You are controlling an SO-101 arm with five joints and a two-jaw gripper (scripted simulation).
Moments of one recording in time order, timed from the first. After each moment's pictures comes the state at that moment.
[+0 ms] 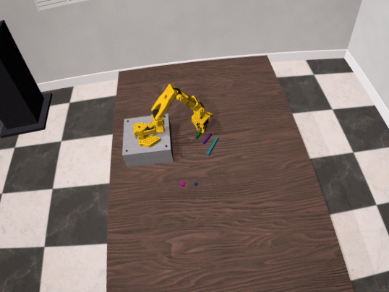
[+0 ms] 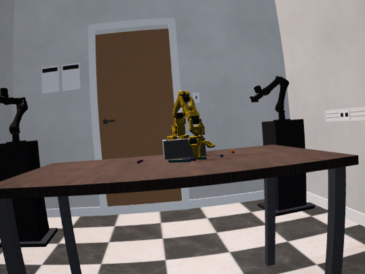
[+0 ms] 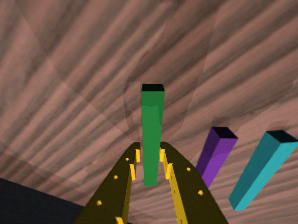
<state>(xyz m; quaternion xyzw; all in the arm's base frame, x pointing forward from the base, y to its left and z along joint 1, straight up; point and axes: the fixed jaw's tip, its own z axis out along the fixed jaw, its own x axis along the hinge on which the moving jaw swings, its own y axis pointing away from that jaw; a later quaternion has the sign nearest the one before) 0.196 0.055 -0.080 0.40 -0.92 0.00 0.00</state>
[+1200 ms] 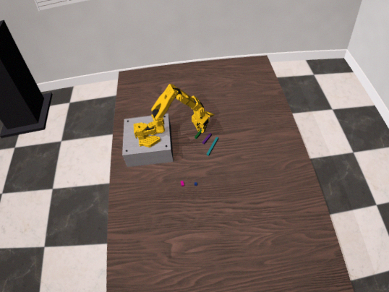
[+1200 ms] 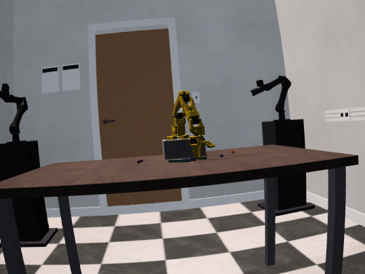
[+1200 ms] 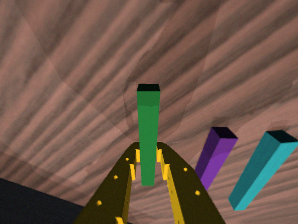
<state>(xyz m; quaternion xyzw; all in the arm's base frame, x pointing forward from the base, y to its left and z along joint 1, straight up) 0.196 0.055 -0.080 0.40 -0.92 0.00 0.00</state>
